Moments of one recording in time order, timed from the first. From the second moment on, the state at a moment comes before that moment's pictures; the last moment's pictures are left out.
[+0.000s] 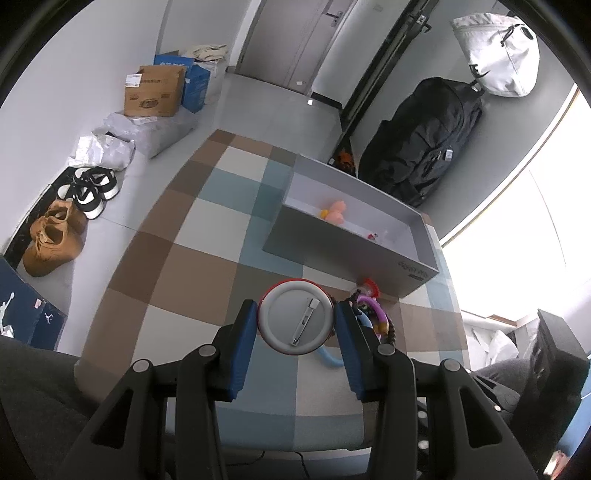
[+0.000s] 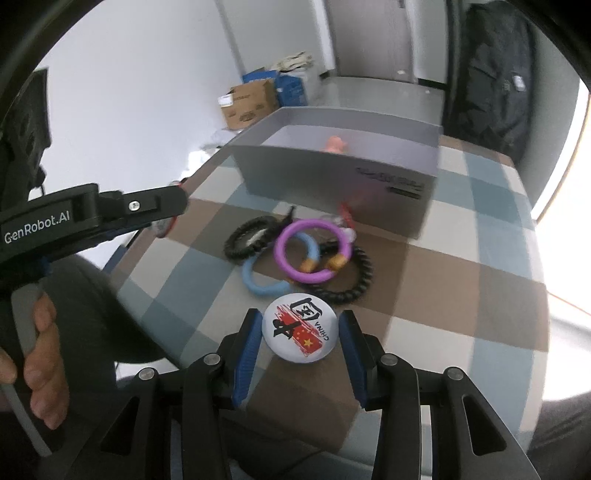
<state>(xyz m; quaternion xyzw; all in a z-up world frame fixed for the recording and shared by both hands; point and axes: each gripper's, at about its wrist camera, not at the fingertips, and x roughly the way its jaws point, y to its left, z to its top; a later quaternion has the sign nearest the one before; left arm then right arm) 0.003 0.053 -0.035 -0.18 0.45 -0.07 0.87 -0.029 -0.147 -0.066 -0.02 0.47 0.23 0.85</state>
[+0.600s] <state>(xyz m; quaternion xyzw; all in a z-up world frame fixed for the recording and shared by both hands) 0.039 0.030 0.001 -0.14 0.43 -0.09 0.89 0.023 -0.185 0.007 0.05 0.39 0.25 0.89</state>
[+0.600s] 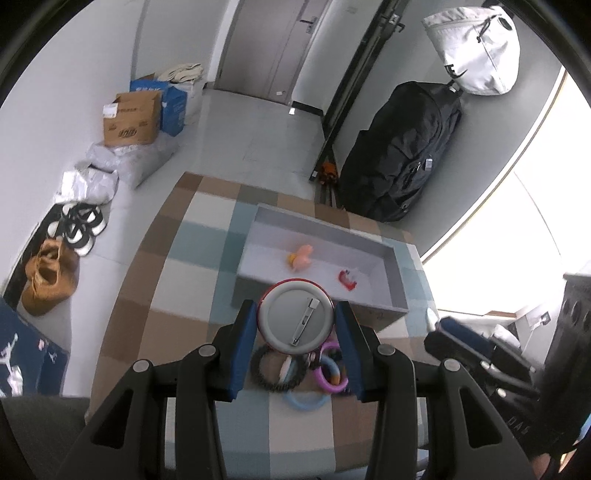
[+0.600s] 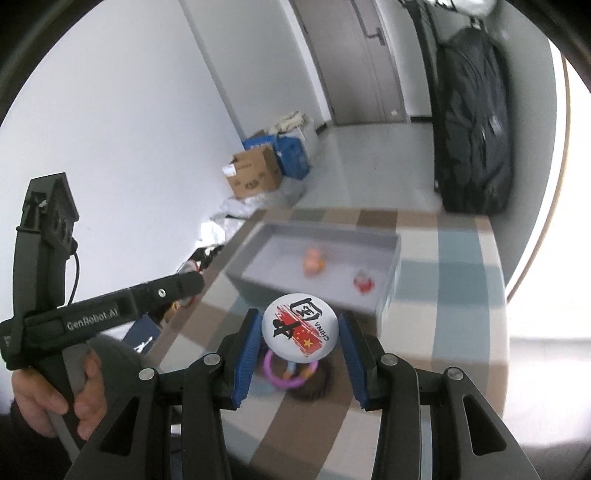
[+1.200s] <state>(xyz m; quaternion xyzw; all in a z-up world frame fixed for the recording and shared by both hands) 0.115 0.007 -0.007 -0.12 0.44 -0.12 0.88 0.118 -0.177 0.005 0.06 0.38 0.28 0.88</state>
